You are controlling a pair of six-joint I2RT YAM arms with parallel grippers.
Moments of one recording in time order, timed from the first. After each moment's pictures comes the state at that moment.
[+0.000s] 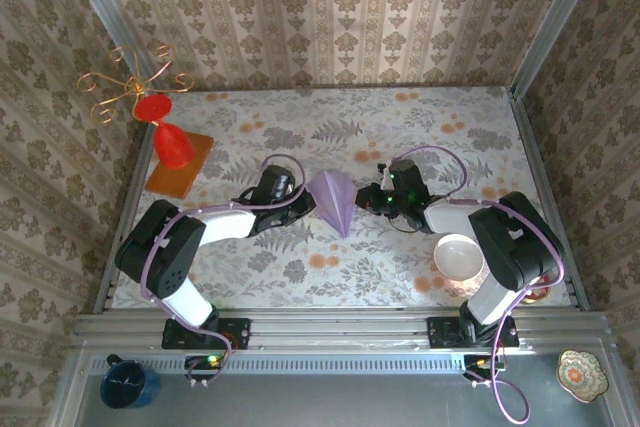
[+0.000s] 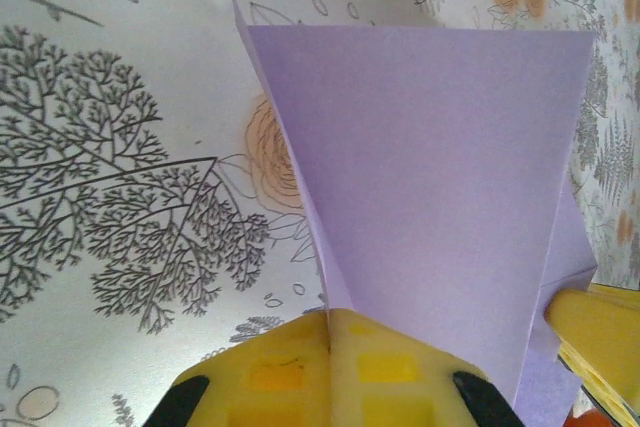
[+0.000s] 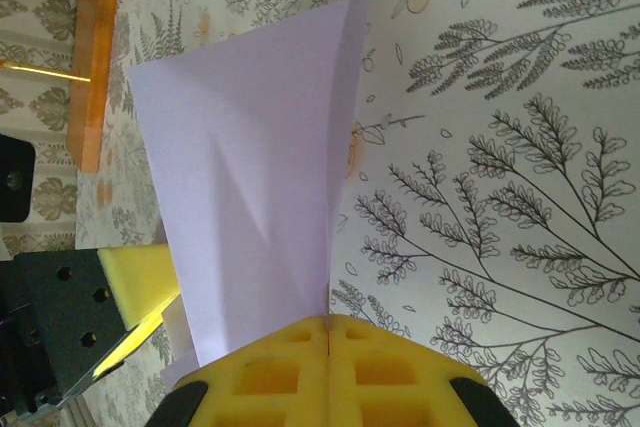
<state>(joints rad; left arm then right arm) -0.62 1.62 0.70 0.17 0.24 -0.98 0.43 1.65 0.68 0.30 -0.41 0.81</state>
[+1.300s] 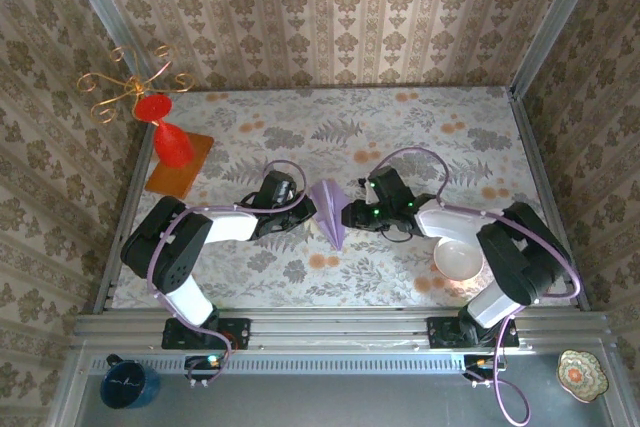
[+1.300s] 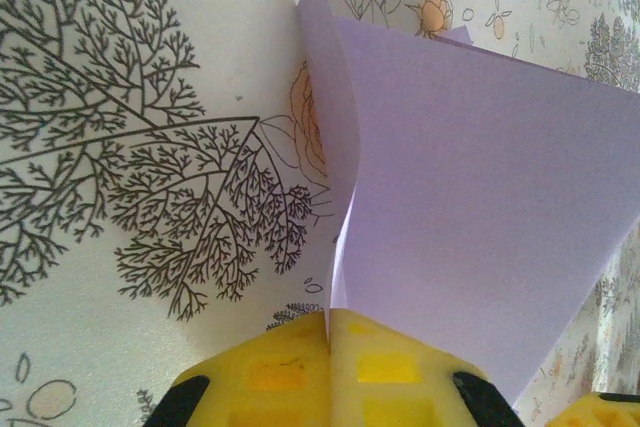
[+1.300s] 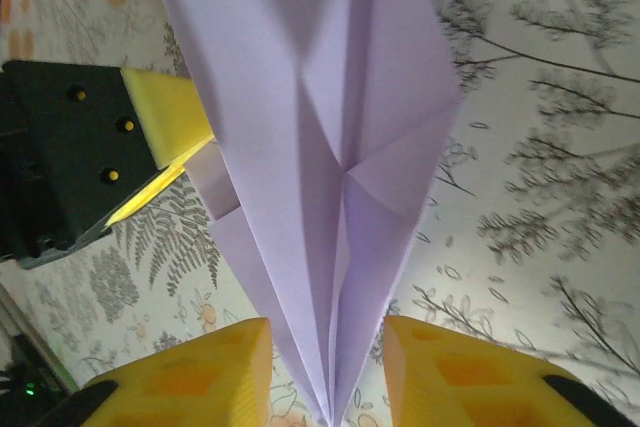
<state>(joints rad) -0.63 1.66 0.67 0.22 0.26 -1.00 0.58 1.59 0.78 -0.07 -0.35 0.68</state>
